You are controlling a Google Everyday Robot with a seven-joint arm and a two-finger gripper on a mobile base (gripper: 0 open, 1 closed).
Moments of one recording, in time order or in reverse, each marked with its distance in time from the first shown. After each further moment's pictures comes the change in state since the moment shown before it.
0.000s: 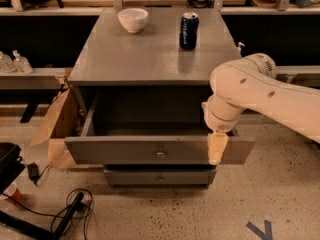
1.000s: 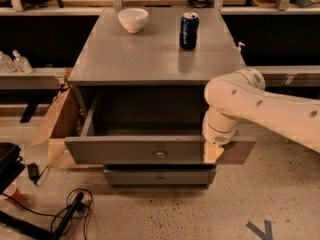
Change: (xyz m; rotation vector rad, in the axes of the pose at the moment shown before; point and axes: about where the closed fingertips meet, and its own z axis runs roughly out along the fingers) arm 0.004 0.032 0.040 -0.125 0.029 0.055
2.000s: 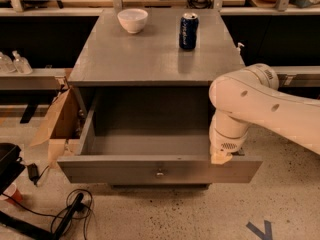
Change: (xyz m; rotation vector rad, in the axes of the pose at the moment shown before) arm 0.011 0.046 -0.039 -0.037 0.056 0.067
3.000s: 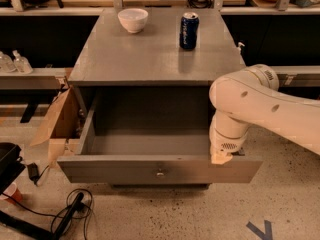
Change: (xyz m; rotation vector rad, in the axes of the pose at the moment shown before) arm 0.001 0.001 -0.001 0.002 0.002 0.001
